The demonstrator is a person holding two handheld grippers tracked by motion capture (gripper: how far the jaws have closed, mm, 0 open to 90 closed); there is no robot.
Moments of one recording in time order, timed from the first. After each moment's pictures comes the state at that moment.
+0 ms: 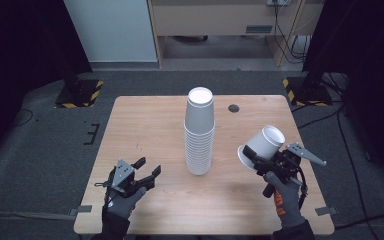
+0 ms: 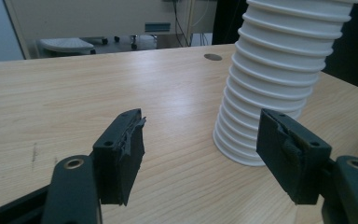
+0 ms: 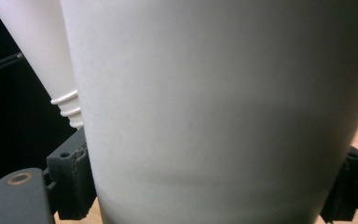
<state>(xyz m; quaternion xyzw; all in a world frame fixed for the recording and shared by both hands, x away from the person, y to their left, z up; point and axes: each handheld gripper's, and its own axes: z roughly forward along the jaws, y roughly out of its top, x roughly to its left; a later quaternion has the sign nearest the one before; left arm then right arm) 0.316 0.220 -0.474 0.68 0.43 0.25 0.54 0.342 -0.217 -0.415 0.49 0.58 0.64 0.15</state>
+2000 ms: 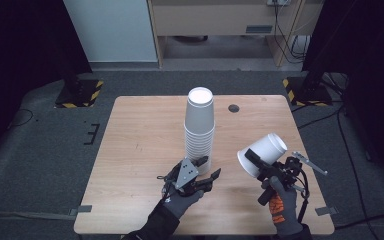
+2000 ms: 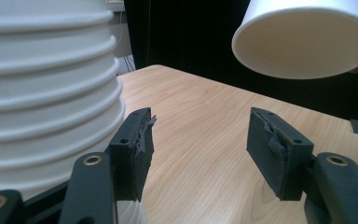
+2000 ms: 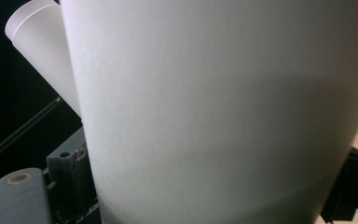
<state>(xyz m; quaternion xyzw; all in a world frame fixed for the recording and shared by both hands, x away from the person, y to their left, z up) 0.326 0.066 -0.462 0.73 0.27 0.22 0.59 0.331 -0.220 -0.433 0.54 0.49 0.68 0.05</state>
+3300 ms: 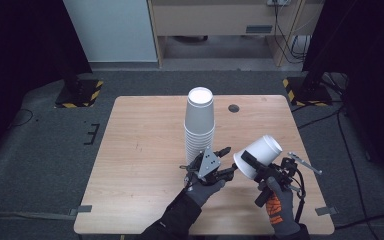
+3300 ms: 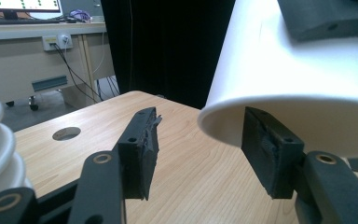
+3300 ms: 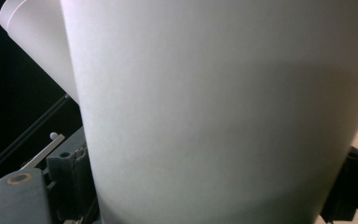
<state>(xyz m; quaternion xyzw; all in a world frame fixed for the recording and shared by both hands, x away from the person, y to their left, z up) 0.355 0.011 -0.458 0.71 0.24 0.21 0.62 0.333 -0.214 -0.441 0.54 0.50 0.68 0.01</state>
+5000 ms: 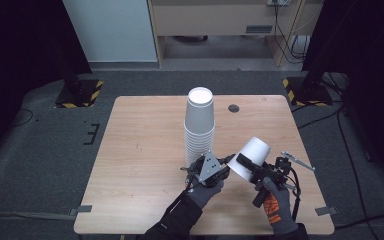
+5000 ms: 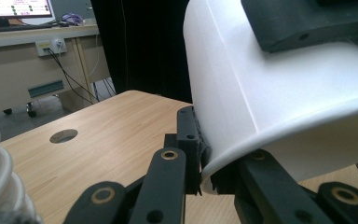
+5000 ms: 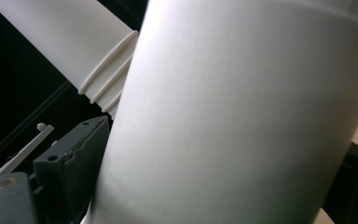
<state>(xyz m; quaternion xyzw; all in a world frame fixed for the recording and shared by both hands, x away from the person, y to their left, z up) 0.349 0.013 -0.464 0.73 0.22 0.21 0.62 0.340 -0.207 -0.450 0.53 0.52 0.67 -0.01</state>
